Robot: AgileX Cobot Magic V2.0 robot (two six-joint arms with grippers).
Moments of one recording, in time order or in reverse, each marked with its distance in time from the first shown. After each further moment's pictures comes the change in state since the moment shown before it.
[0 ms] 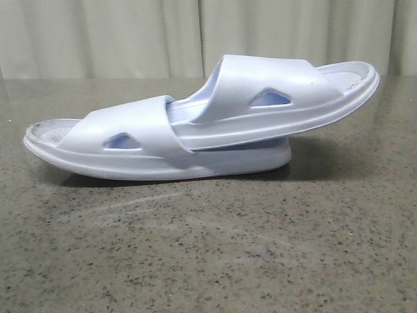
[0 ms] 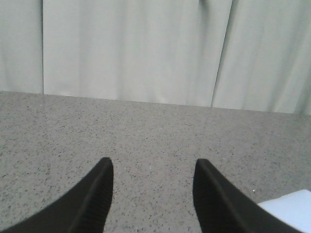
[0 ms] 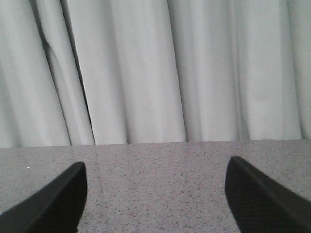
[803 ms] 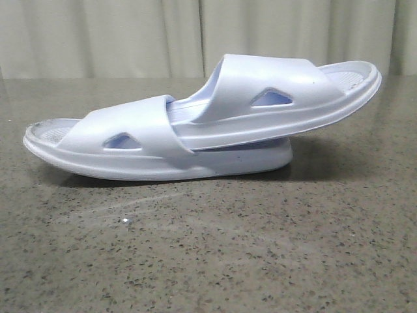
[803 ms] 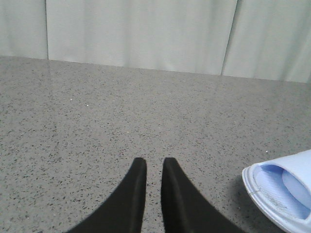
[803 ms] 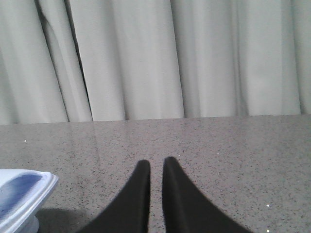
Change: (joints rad) left arm 0.000 -0.036 0.112 0.006 -0.004 0.002; right arm 0.000 -0.121 0.147 -0.003 0.008 -0.002
